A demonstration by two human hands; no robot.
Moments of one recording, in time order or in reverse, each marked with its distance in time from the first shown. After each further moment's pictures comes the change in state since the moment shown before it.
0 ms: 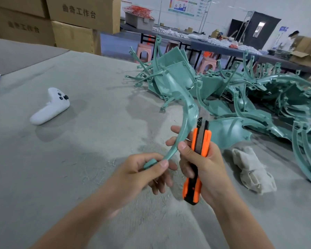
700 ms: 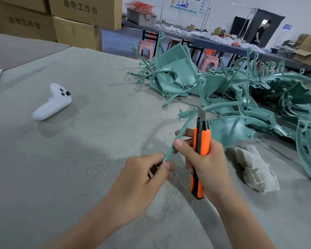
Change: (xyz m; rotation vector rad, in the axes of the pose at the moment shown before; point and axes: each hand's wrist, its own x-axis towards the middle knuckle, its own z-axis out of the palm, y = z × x) left_hand -0.005 -0.002 0.018 0.532 0.308 0.214; right_hand 0.001 0.002 0.003 -0.254 0.143 -0.038
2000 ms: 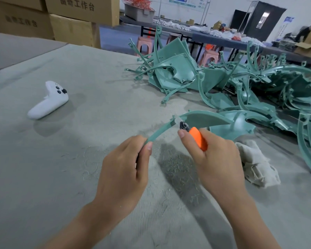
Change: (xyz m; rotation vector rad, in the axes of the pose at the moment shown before) left_hand 0.004 -0.003 -0.004 0.447 0.484 0.255; right_hand -0.008 -0.012 -0.006 -0.912 0.191 -0.201
